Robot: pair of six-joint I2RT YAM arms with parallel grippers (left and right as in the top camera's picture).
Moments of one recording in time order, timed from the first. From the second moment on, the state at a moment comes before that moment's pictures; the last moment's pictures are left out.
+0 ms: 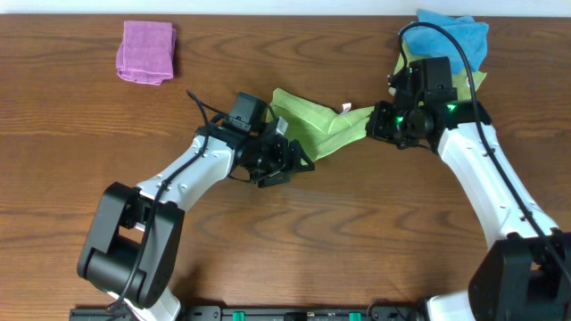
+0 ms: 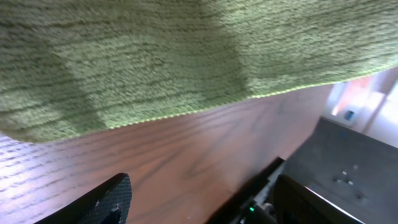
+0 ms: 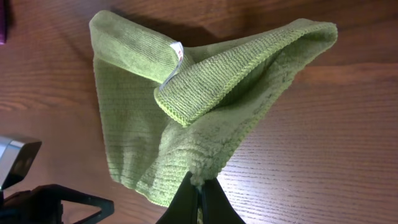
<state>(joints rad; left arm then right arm) -0.43 1.80 1.10 -0.49 0.76 -0.66 0.13 1.64 1.26 -0.74 -0.33 0.39</state>
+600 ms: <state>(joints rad) -0.54 1.80 1.10 -0.53 0.32 -0.90 0.13 1.64 1.26 -0.74 -0.34 0.39</state>
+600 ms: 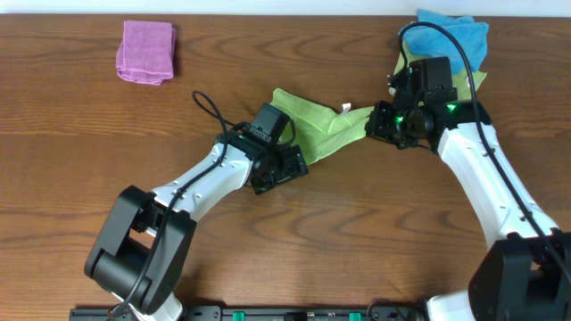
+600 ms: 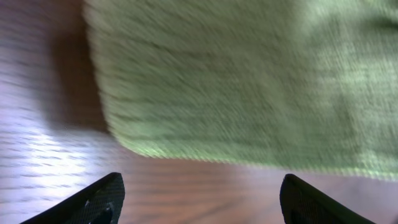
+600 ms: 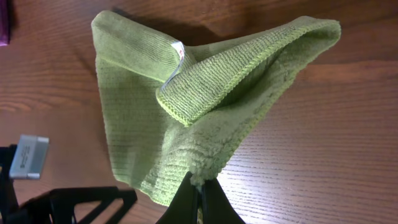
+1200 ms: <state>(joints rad) -0.55 1.80 1.09 -0.44 0.36 -1.08 0.13 1.64 1.26 -0.74 -0.36 0.39</state>
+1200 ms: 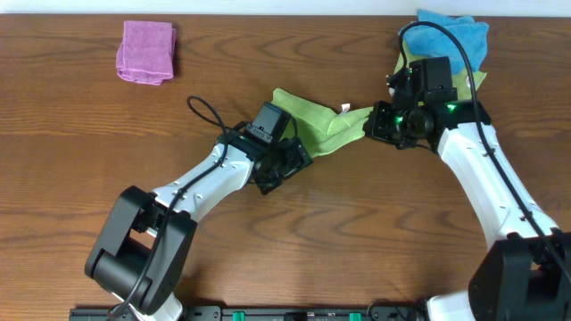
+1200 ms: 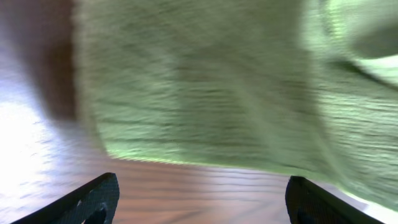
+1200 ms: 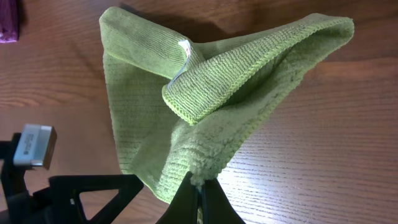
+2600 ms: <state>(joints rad) -0.51 1.80 0.97 -0.23 0.37 -1.31 0.13 1.64 1.26 -0.78 -0.37 0.35</state>
